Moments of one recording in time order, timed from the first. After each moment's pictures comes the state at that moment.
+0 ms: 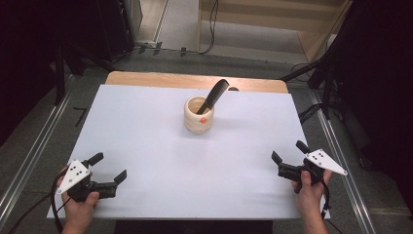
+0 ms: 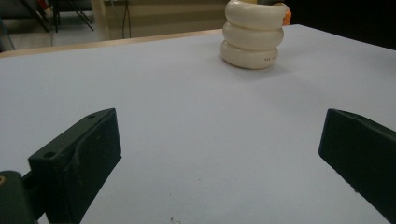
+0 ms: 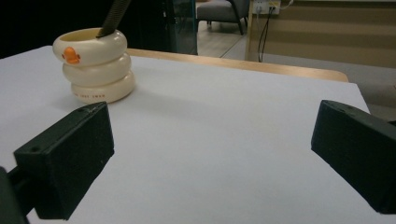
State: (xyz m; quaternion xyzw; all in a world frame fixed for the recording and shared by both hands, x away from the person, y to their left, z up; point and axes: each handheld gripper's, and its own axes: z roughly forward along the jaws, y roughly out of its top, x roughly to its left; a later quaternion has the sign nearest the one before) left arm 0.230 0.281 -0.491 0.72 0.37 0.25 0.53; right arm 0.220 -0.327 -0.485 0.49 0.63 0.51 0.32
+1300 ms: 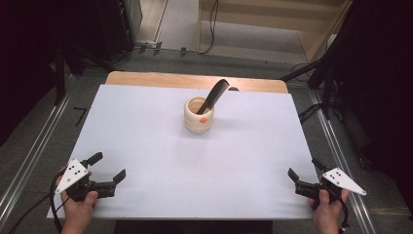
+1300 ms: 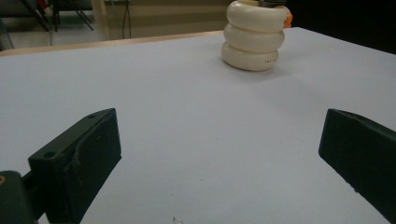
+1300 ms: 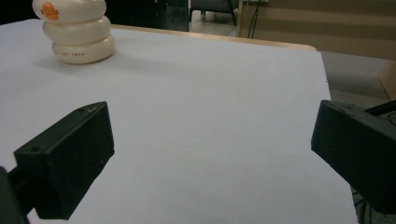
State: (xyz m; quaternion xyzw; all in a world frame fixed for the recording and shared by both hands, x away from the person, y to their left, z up) left arm 0.231 0.284 -0.490 0.72 0.38 0.24 0.53; right arm 0.180 -0.374 -0.516 0.49 0.64 0.49 0.33
